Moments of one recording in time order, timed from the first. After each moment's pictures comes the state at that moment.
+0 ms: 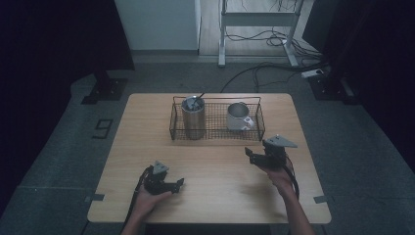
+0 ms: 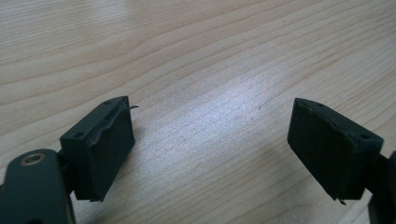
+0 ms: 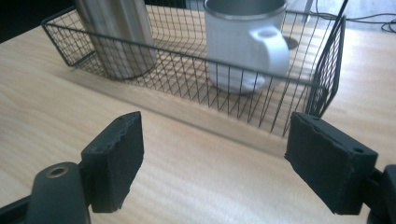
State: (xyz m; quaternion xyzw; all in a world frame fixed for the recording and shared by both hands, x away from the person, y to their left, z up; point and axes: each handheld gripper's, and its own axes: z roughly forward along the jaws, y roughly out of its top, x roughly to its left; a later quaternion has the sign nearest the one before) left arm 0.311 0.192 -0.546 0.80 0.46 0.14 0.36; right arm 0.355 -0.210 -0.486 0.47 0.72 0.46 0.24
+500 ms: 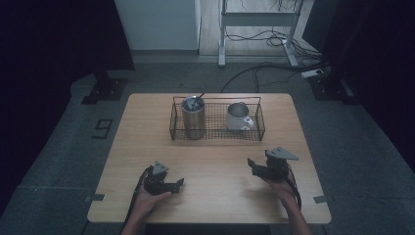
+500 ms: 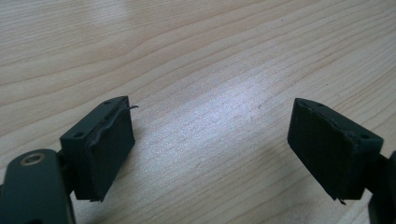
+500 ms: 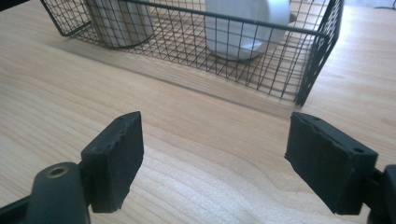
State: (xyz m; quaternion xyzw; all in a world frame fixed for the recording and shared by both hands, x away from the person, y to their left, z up) left arm 0.310 0.192 -0.547 0.80 0.46 0.14 0.36; right arm 0.332 -0.217 -0.509 0.47 0.72 0.44 0.24
